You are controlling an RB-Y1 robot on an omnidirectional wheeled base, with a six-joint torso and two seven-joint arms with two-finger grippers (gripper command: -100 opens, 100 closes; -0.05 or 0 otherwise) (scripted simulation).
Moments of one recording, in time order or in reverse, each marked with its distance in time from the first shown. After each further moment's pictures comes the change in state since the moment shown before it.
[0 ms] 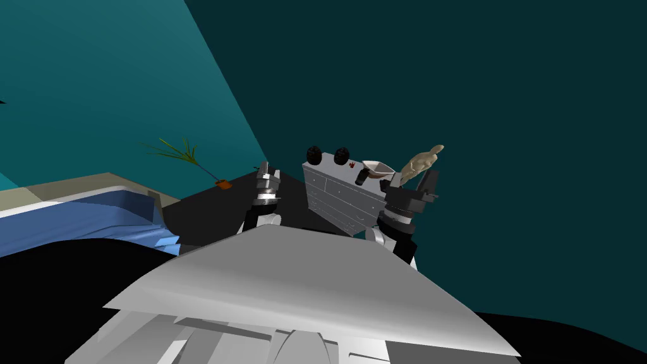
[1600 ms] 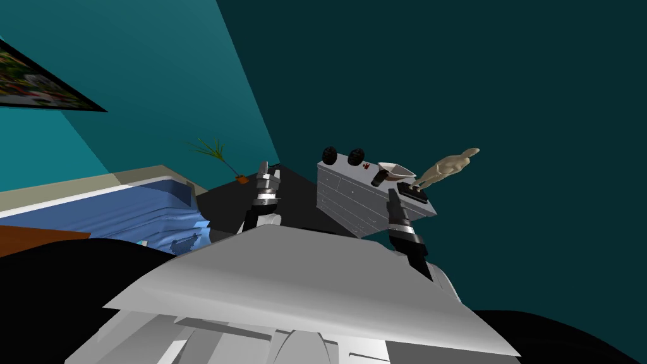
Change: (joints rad) left arm 0.000 0.000 0.000 0.000 0.000 0.000 0.000; right arm 0.238 -0.157 -0.170 0.014 0.255 0.367 0.108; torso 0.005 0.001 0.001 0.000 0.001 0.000
